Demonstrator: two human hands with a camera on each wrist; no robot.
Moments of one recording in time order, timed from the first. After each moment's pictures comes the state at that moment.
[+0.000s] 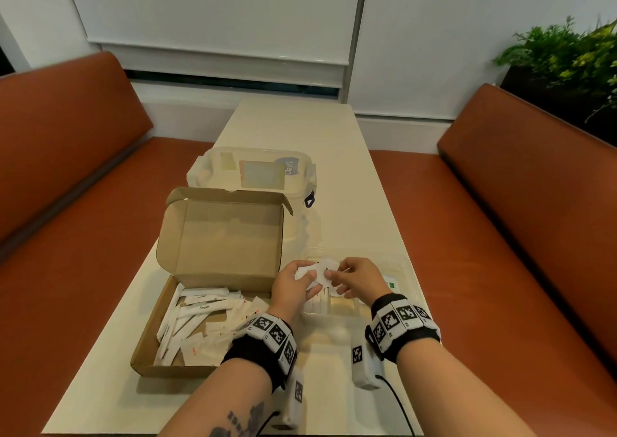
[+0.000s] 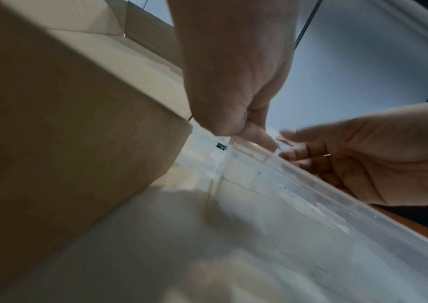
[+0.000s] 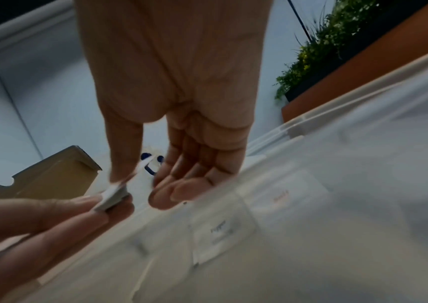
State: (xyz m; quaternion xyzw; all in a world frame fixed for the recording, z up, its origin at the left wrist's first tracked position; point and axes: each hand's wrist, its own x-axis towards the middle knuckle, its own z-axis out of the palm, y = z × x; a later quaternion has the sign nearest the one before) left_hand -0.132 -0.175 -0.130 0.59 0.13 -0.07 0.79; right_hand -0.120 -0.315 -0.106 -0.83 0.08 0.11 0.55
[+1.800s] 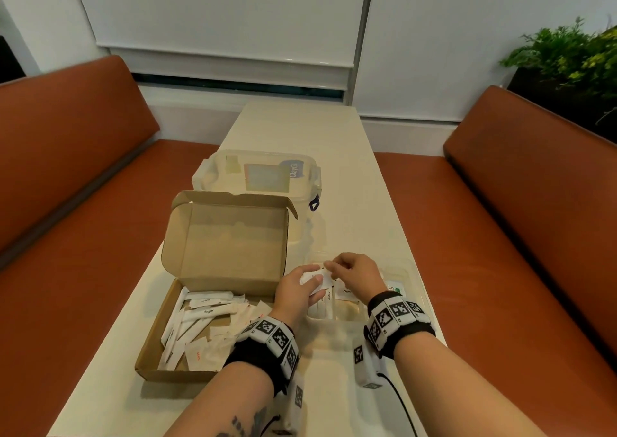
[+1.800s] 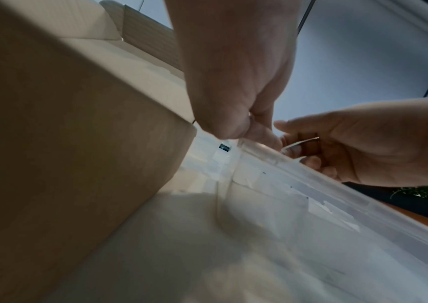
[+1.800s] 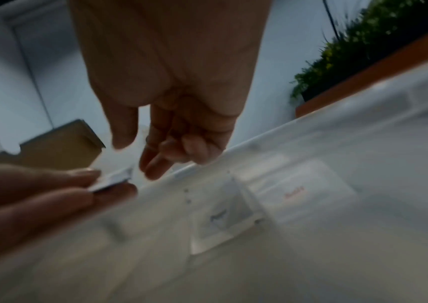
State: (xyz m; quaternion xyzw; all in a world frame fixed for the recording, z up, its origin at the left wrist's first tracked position) left_hand -0.129 -0.172 -0.134 0.60 0.13 -0.08 0.79; right_hand -0.105 -0.307 -0.109 -0.88 0.01 0.03 0.47
